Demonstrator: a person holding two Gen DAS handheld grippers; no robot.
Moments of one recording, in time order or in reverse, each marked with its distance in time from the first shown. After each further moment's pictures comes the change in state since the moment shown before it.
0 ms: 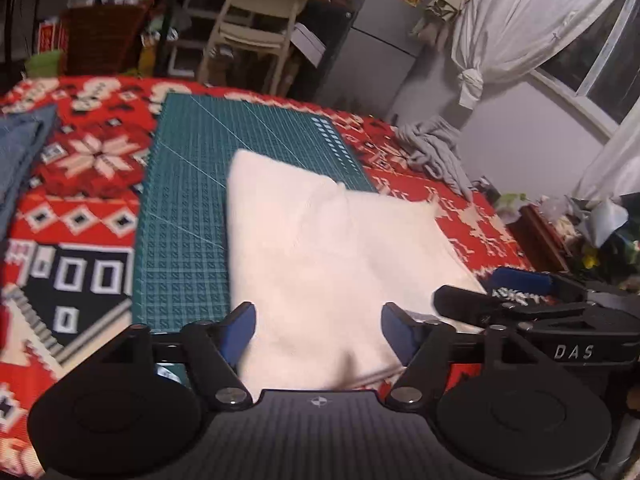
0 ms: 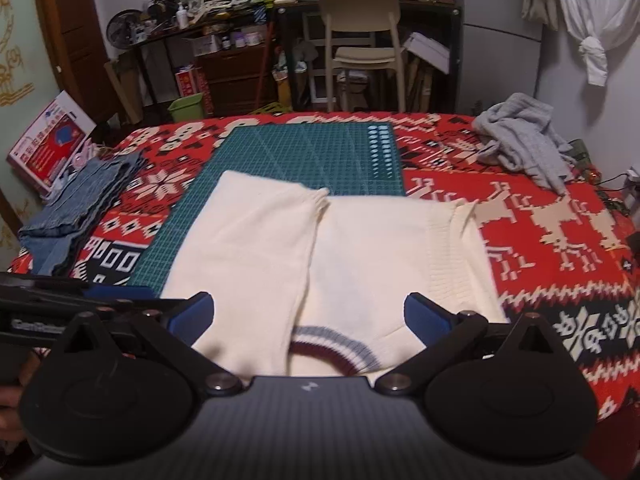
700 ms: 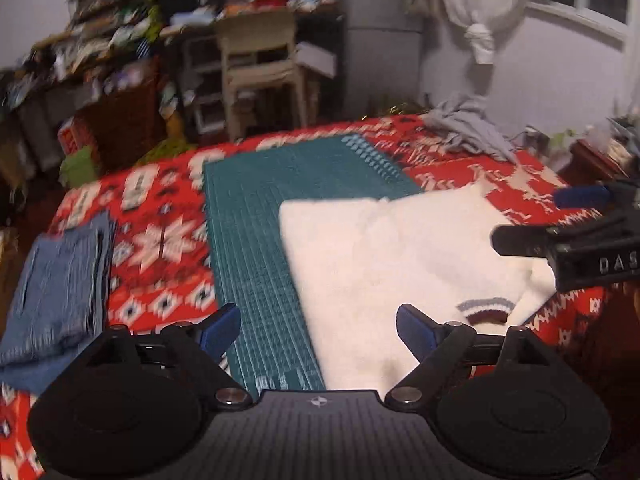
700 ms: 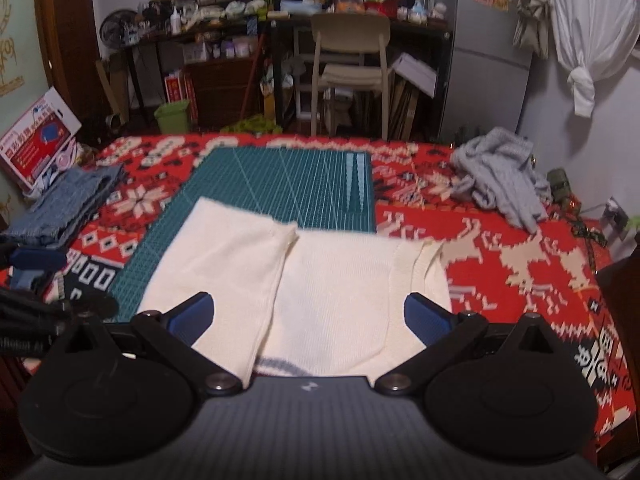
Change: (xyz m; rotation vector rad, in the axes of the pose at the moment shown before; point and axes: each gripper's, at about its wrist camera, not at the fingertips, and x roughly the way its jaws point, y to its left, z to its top) left arm -0.023 -0.027 0.014 0.305 -0.062 0.245; right arm -0.016 -0.005 0.024 -0.051 -0.060 -0.048
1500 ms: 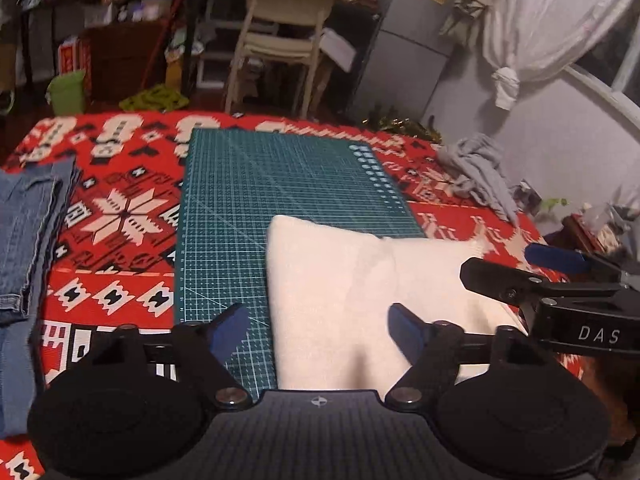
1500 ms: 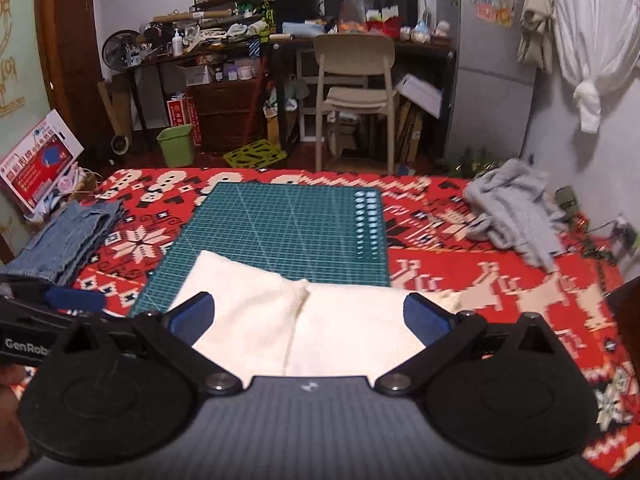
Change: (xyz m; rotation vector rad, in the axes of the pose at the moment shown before) left arm 0.065 0.037 0.033 -0.284 0.092 -0.170; right arm 0.040 0.004 0.040 0.034 -0.022 0.023
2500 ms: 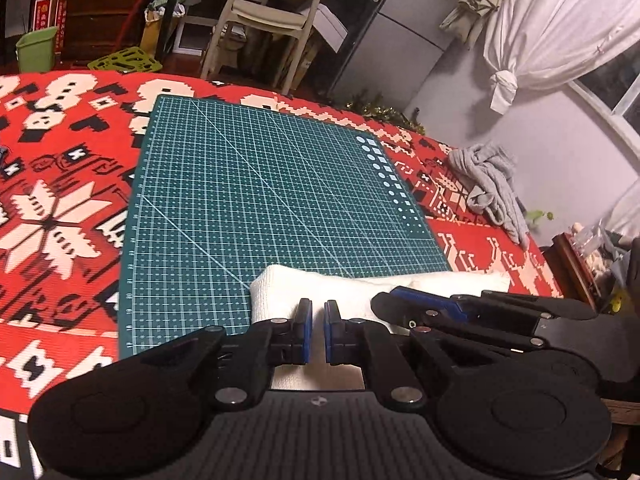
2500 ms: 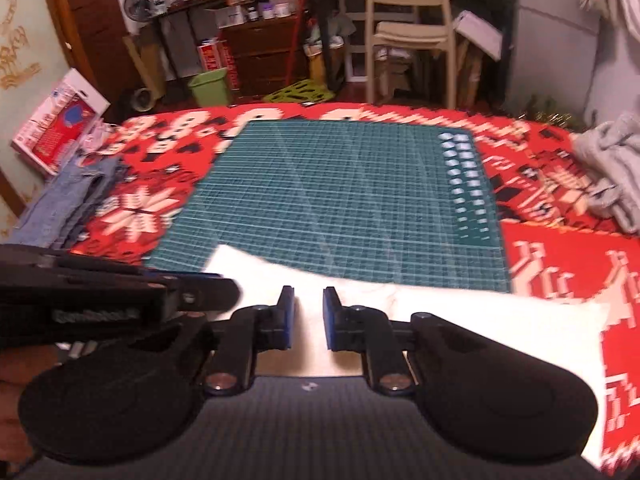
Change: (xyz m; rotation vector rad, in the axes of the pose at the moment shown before) left arm 0.089 0.035 0.035 -0.078 0.047 -0.126; right arm 0.150 0.028 0.004 -0.047 0.177 0.089
